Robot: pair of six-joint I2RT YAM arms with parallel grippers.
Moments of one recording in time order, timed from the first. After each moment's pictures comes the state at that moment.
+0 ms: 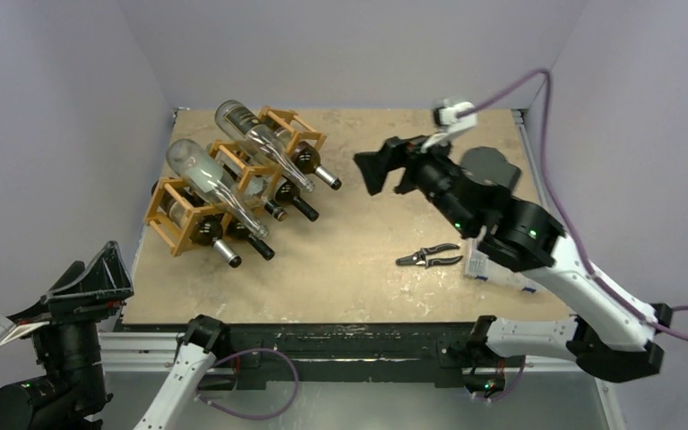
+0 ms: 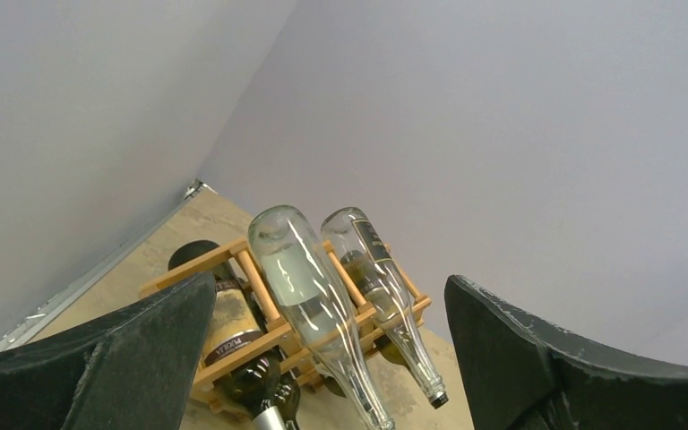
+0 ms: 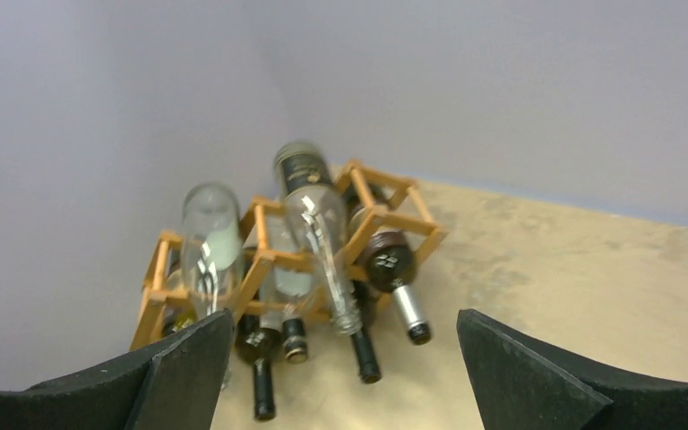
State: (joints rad) left arm -0.34 0.13 1.29 -0.84 -0.64 -0.46; right arm 0.99 1.17 1.57 -0.44 0.41 0.30
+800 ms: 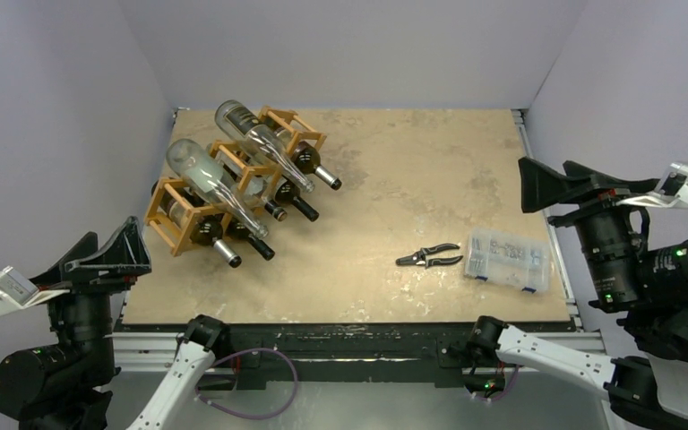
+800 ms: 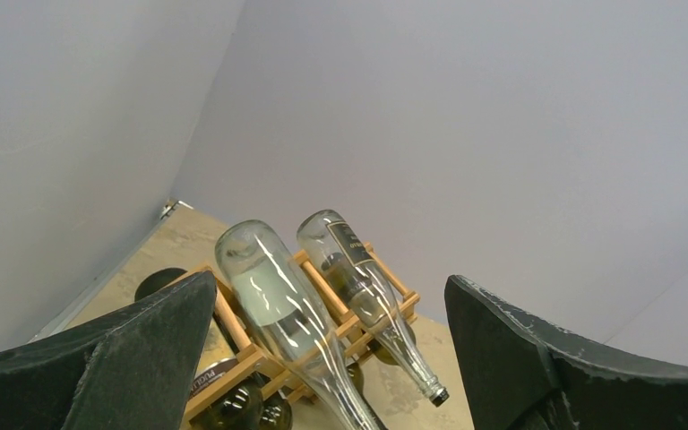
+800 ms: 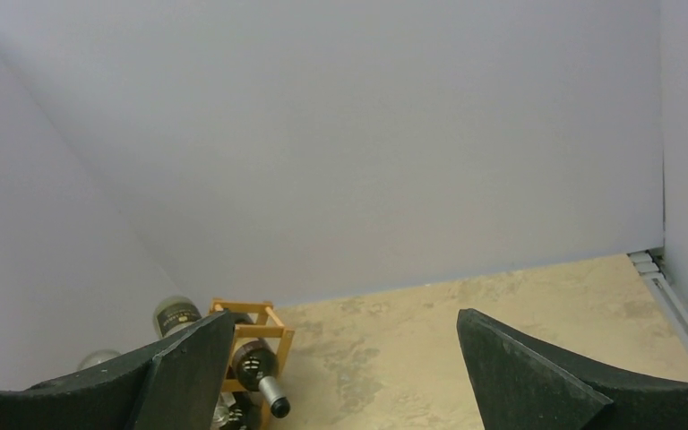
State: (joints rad) left arm -0.34 0.22 1.24 -0.68 -0.54 -0.35; right arm 0.99 0.62 1.48 -0.53 0.85 0.14
